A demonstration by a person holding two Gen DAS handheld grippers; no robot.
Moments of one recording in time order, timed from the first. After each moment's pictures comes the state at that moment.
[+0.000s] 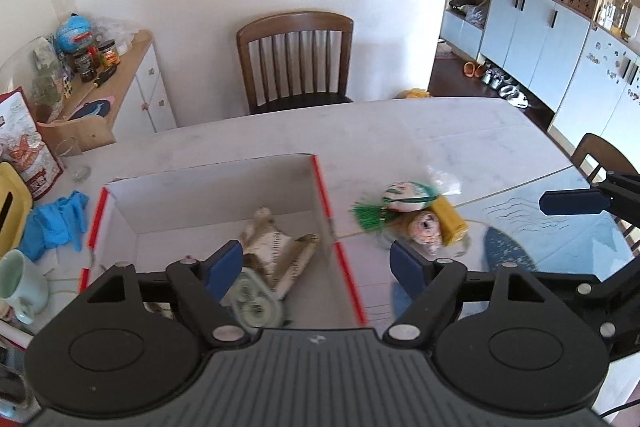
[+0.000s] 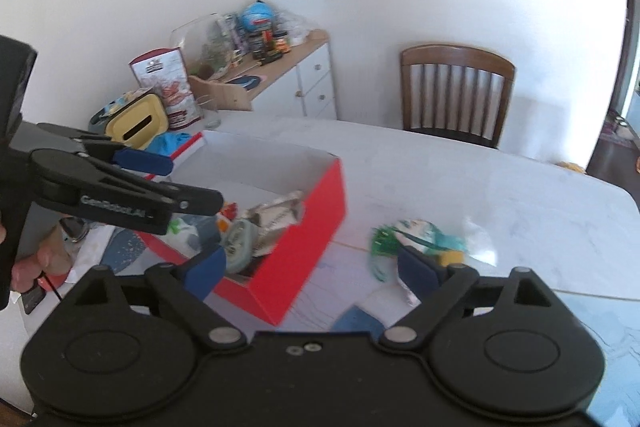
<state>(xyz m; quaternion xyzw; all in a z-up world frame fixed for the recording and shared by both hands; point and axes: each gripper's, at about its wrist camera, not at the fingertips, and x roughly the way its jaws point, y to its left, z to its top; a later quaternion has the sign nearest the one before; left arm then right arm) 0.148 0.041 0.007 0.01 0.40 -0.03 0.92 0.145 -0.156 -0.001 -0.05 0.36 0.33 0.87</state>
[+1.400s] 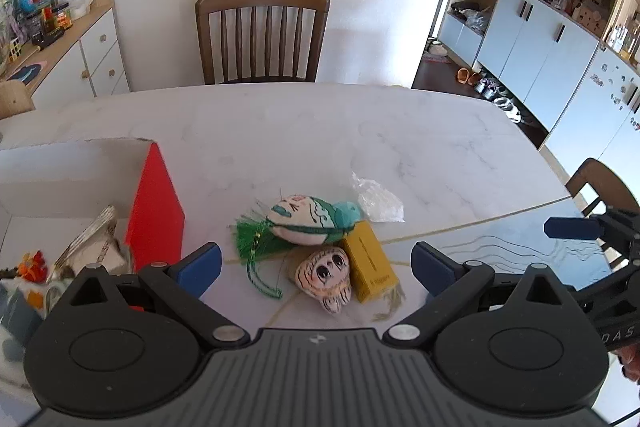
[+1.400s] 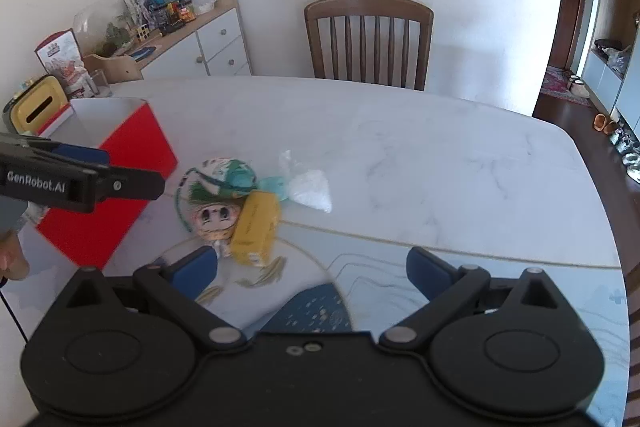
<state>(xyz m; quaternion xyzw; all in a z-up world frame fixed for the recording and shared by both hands) 0.245 -0.075 -0.084 -0.05 0.41 -0.02 0.91 0.249 -0.288 -0.092 -0.05 0.40 0.27 0.87</state>
